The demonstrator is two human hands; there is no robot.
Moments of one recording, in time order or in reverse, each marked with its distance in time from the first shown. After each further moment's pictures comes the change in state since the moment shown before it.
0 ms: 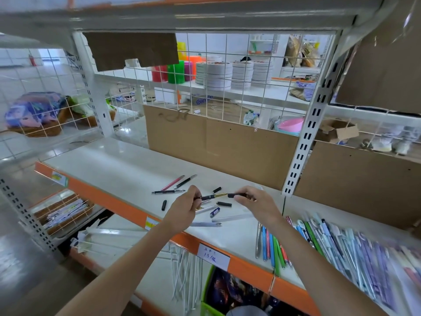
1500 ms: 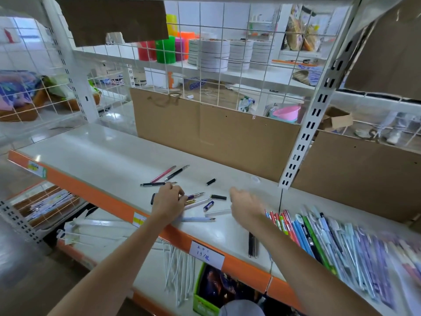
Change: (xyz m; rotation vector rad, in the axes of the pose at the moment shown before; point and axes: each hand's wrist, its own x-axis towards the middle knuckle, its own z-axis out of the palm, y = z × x) left_hand 0.042 -0.064 0.035 0.333 0.090 -0.273; right_hand 0.023 0.021 0.037 -0.864 -0.136 0.155
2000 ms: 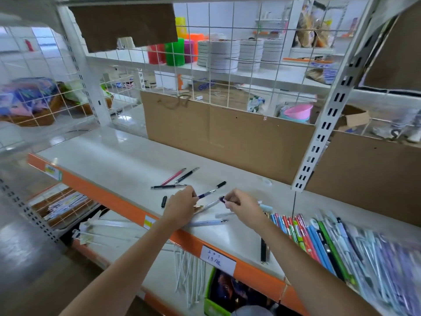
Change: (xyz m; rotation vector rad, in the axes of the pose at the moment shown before) left_hand -0.012 0.015 -0.019 -0.072 -0.098 0.039; right_hand 0.021 -0.007 0.020 0.751 -0.076 -0.078
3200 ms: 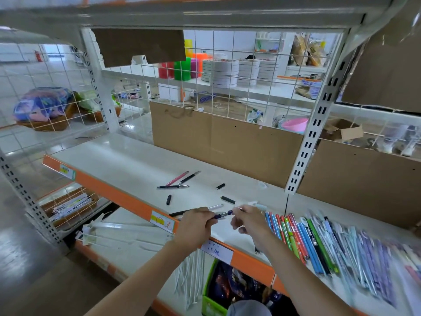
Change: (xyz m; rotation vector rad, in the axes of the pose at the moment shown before) left_hand -0.074 0.027 0.006 0.028 0.202 0.441; right_hand -0.075 -0.019 -0.005 0.540 0.051 0.233
